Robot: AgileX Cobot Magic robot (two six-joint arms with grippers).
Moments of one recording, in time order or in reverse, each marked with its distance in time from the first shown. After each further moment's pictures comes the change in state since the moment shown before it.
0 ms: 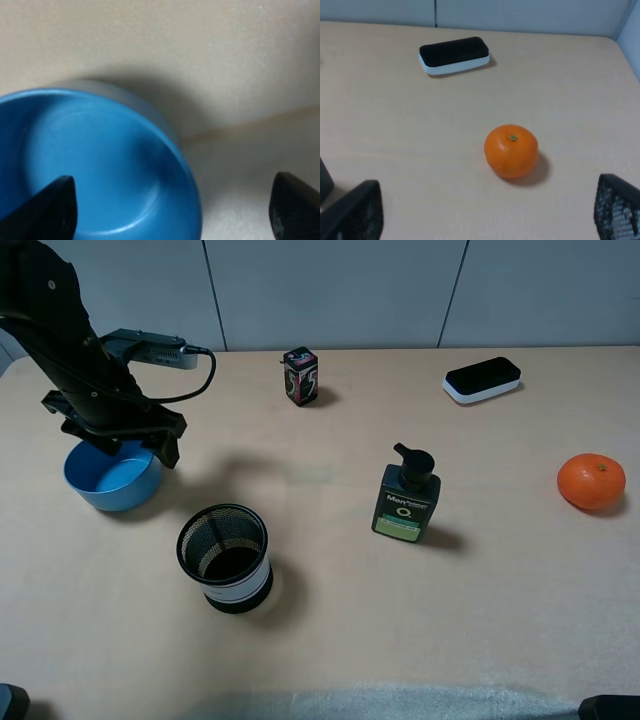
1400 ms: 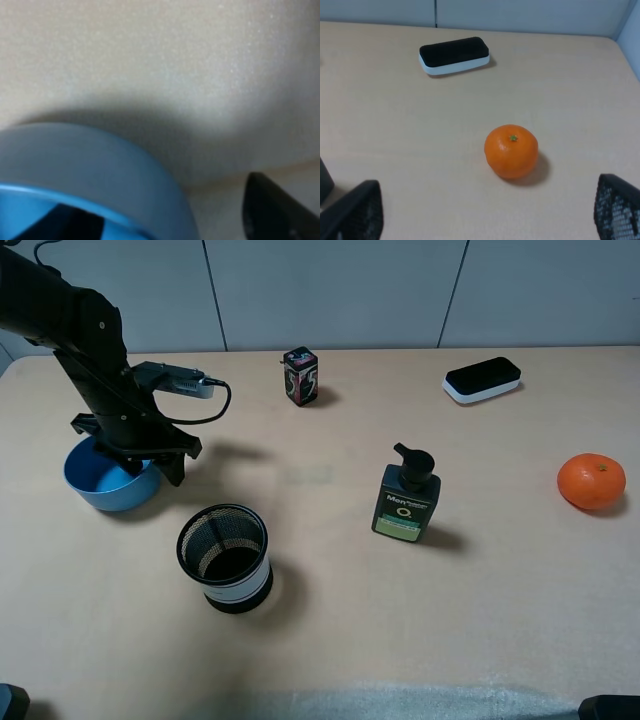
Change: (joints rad) left arm 0.000 0.183 -0.058 0.000 -0.038 0.000; right arm 0.000 0.000 0.000 0.000 0.000 0.000
